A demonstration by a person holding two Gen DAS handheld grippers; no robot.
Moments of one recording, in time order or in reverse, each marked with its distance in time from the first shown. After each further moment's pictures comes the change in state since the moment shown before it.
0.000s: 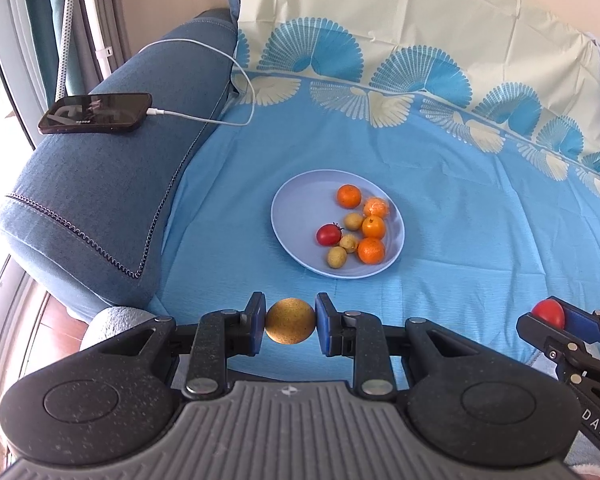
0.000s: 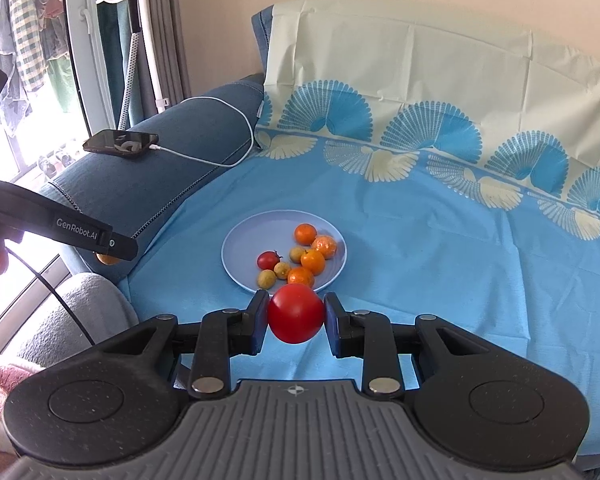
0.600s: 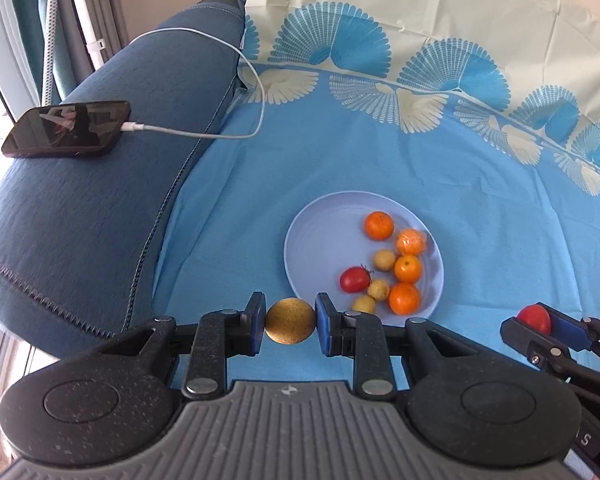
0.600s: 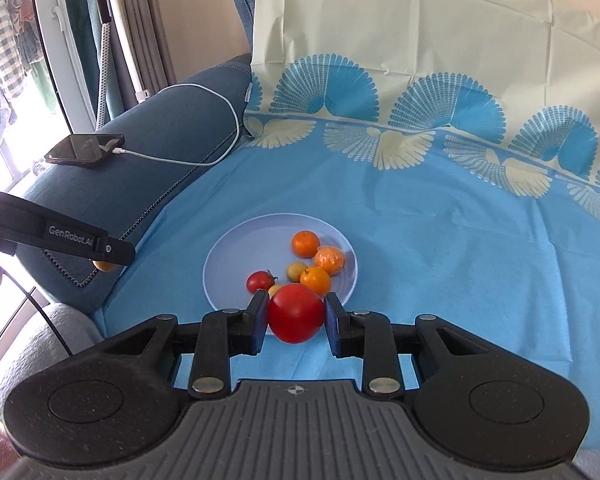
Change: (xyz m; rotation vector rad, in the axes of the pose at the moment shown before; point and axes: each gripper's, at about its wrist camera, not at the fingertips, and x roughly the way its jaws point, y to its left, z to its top) left arm 0.090 0.005 0.066 -0.010 0.041 0.043; right arm 0.102 -0.014 0.039 0.051 0.061 0.027
